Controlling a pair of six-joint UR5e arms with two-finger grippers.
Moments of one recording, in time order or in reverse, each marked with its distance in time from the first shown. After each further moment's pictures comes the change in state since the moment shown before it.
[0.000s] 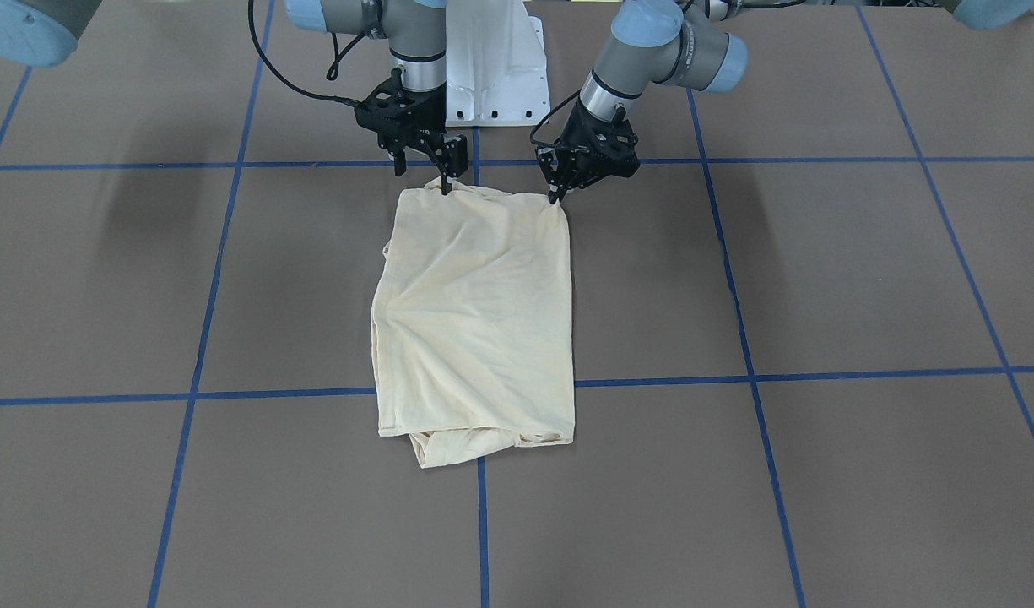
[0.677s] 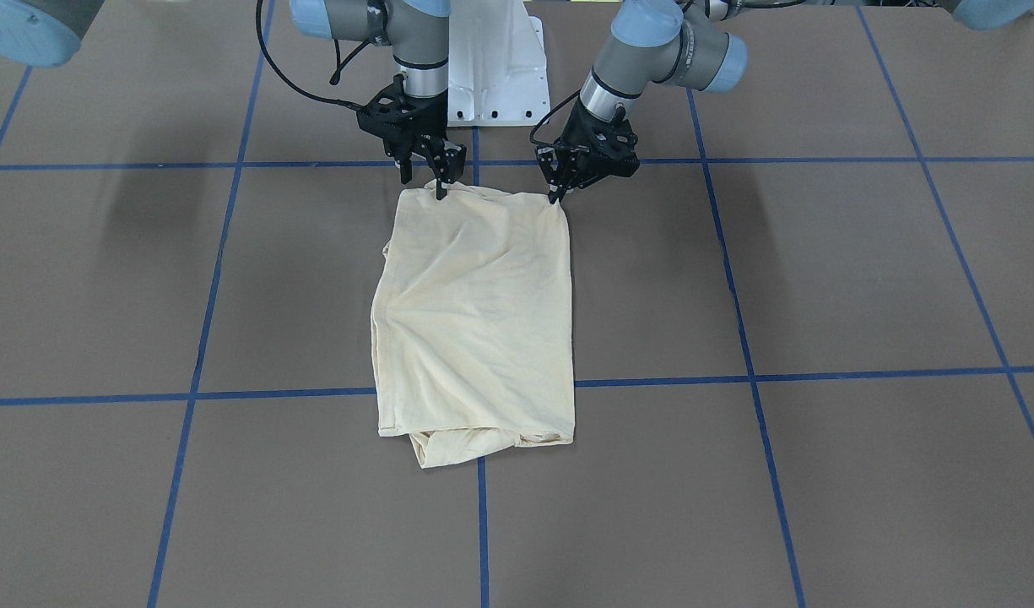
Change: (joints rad) left arm 0.000 0.000 -0.001 0.000 0.000 0.001; right arm -0.007 0.003 -0.027 0.008 -0.002 0.036
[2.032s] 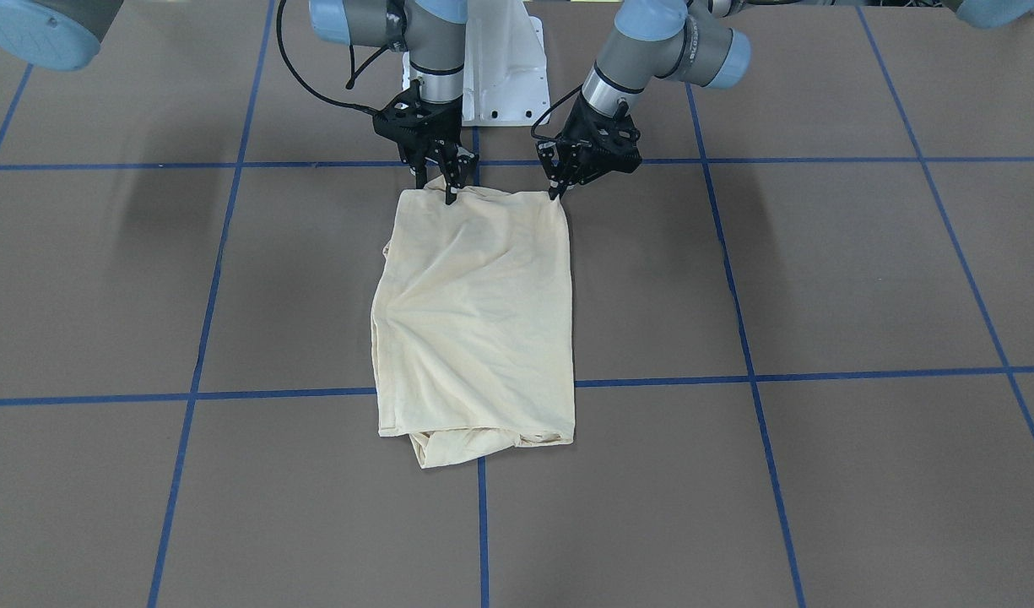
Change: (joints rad) left arm -0.001 0.009 -0.023 0.001 -0.001 0.003; right arm 0.001 0.049 -0.043 -0.002 -0.015 0.009
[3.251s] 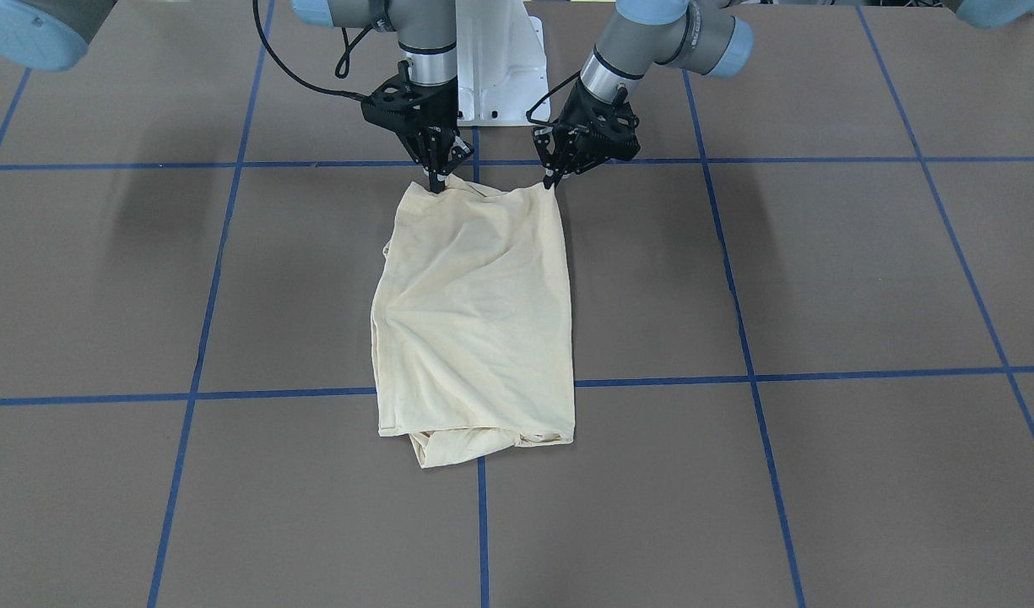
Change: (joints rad) left arm -0.002 -0.003 -0.109 0.084 -0.021 0.008; right arm 0.036 -0.036 0.129 -0.009 0.006 -0.011
